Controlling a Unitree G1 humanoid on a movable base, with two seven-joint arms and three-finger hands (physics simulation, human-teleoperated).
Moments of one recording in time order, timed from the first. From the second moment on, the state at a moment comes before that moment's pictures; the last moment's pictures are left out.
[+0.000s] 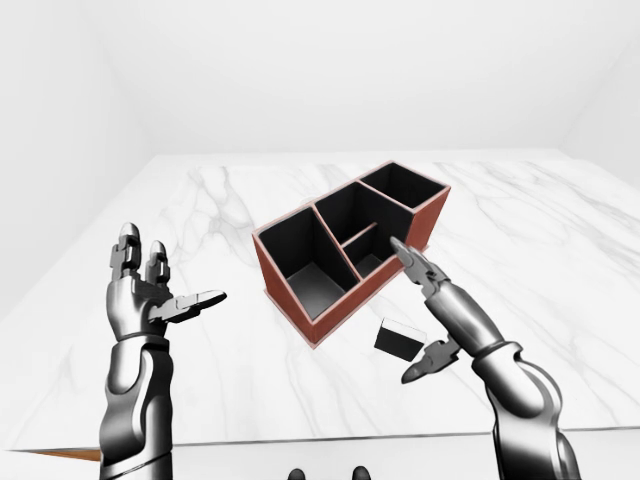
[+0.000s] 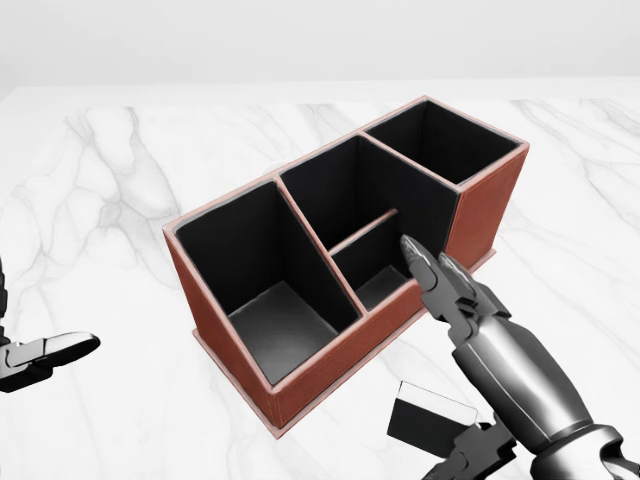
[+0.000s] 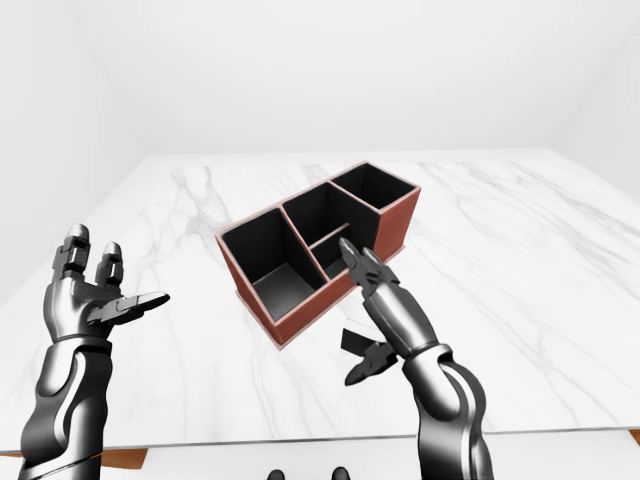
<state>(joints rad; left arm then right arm) -0.05 0.16 0.36 -0.18 -0.38 0.09 -0.01 0.13 -0.09 -0.06 -0.63 -0.68 0.09 0.62</state>
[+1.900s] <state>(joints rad) -0.06 0.16 0.36 -0.17 -0.39 0.09 0.00 0.03 -0.17 -0.14 -0.16 -0.86 0.09 0.67</state>
